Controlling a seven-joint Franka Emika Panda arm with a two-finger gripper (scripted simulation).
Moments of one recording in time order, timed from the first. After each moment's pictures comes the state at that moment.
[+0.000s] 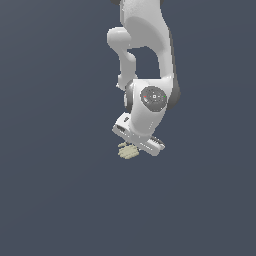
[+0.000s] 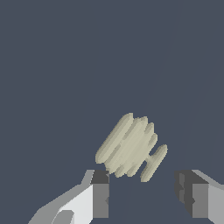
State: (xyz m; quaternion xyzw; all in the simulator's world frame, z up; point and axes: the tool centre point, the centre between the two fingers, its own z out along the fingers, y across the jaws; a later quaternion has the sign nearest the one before) arm 0.012 0.024 0.122 0.96 -0.25 -0.04 0.08
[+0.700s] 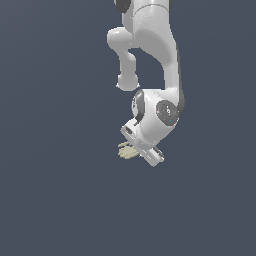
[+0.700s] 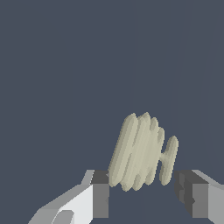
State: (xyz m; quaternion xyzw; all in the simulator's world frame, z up) arm 0.019 0.033 0.094 0.91 -0.38 -0.02 0.14
